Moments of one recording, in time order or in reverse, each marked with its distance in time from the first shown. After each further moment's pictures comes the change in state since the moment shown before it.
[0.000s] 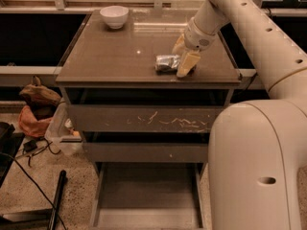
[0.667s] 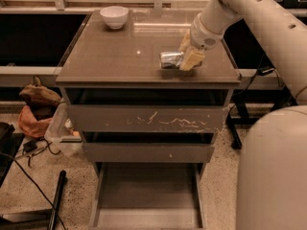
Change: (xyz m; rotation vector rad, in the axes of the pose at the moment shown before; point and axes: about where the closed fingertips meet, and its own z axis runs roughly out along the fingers) arm -0.005 0.012 -0.026 0.080 0.025 0.026
